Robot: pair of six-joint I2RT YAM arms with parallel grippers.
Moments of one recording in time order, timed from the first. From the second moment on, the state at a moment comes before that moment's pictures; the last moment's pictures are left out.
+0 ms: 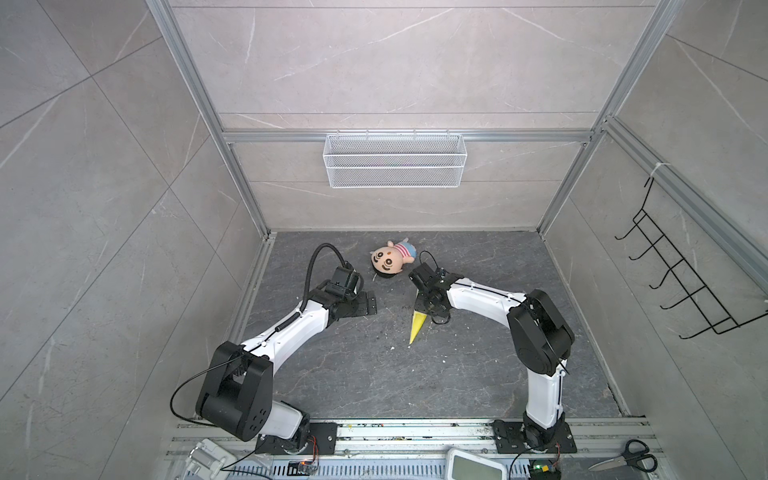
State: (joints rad) left arm -0.44 1.44 0.94 -0.46 0.07 -0.48; right arm 0.66 1.94 1.33 -0.56 0.13 0.85
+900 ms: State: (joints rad) left arm -0.45 1.51 0.79 -0.17 0.41 -0.74; right arm 0.66 1.97 1.10 0.16 -0.41 0.83
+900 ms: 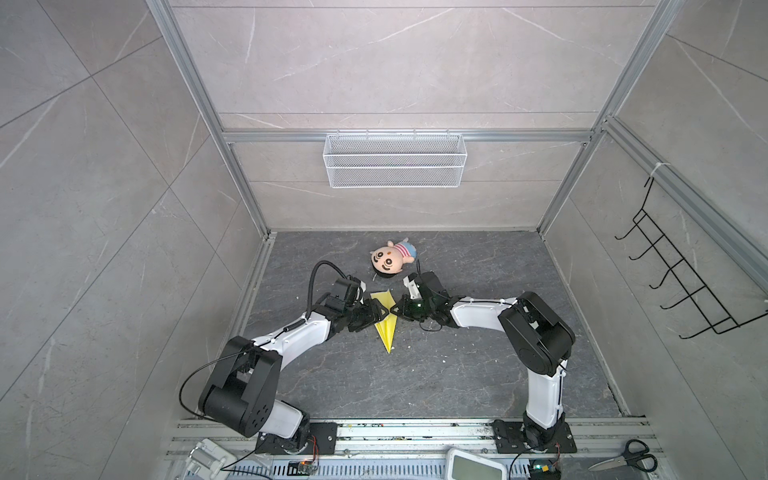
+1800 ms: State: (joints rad) left arm -0.50 1.69 0.89 -0.24 0.44 -0.73; right arm 0.66 2.00 1.10 0.16 -0.41 0.85
